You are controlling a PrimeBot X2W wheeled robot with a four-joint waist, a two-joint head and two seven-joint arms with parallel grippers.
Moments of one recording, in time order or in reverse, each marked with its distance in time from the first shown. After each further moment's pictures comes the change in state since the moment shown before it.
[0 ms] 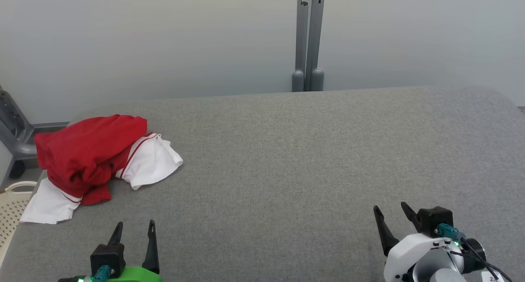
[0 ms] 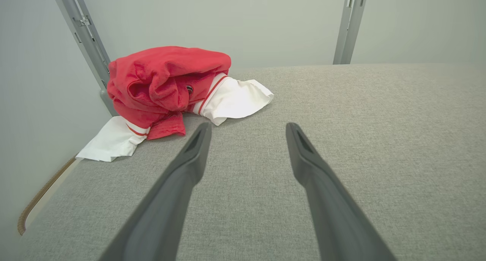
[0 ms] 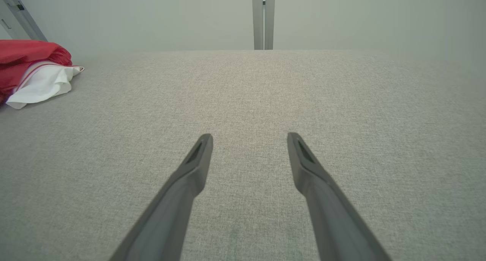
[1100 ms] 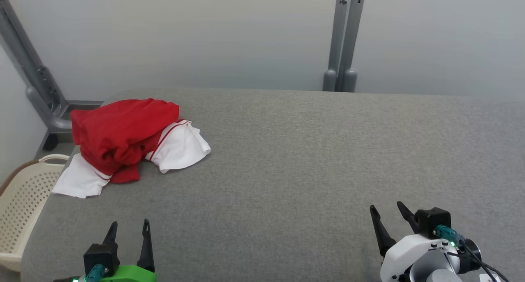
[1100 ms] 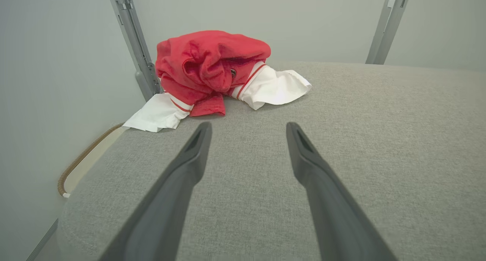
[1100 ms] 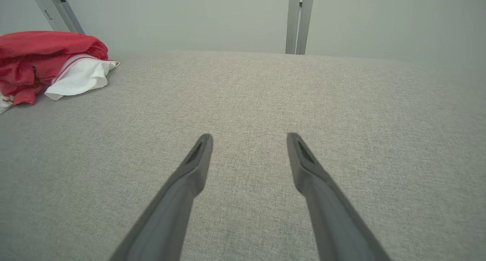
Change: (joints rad) left arm -0.002 0.007 -0.001 0.001 -0.017 0.010 0.000; right arm -0.007 0.003 0.016 0.013 0.007 0.000 -0.025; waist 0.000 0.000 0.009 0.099
